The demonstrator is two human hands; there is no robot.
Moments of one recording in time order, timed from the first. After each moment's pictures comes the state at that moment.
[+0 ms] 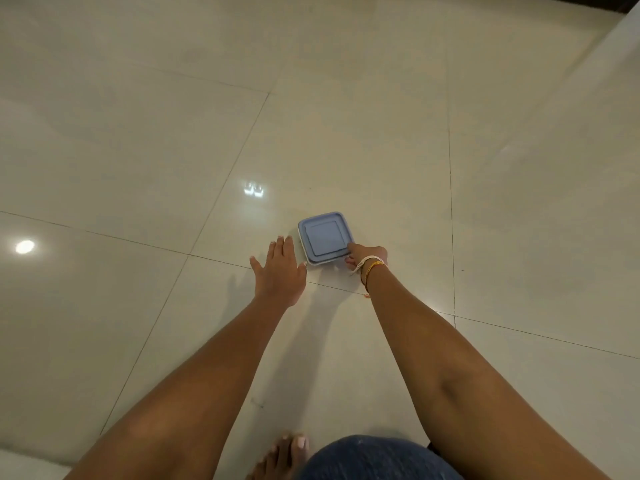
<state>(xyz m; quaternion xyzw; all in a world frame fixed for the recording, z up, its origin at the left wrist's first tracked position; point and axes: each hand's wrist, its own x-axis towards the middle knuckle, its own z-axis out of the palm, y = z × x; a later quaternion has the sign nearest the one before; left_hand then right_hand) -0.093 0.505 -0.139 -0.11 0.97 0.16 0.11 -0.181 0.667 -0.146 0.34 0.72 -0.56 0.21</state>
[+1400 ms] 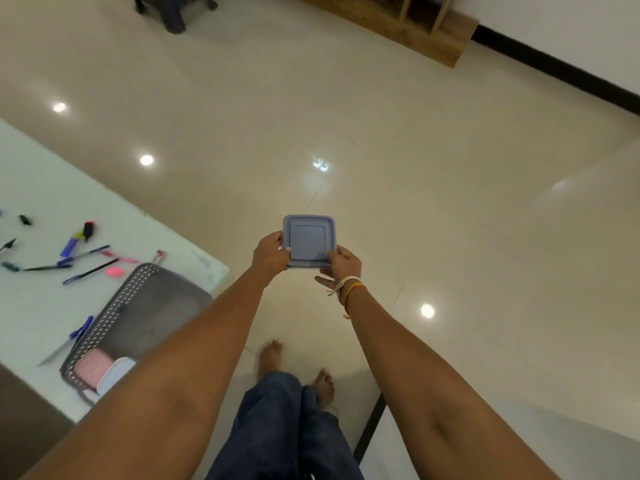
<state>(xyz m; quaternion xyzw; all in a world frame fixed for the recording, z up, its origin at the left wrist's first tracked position) 0.195 0.462 0.534 -0.40 0.73 0.55 0.08 0.134 0.601 0.508 0.26 0.65 -0.62 0.35</state>
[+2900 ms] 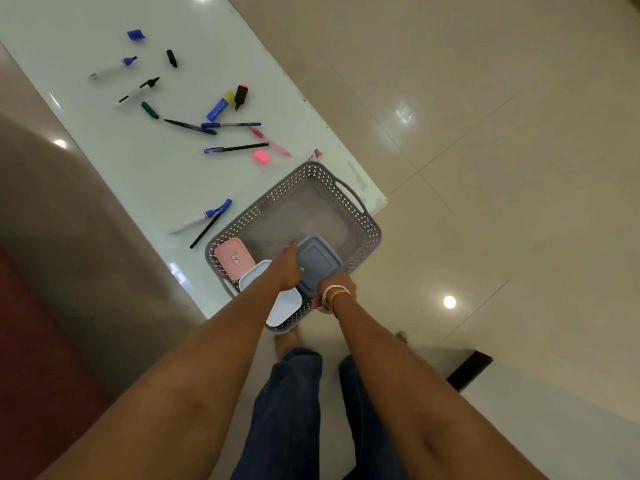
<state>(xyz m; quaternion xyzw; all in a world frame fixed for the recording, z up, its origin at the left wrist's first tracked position) 0.525 0.258 0.342 -0.40 0.74 0.47 0.27 0.455 0.362 0.331 0.09 0.82 -0.17 0.53</state>
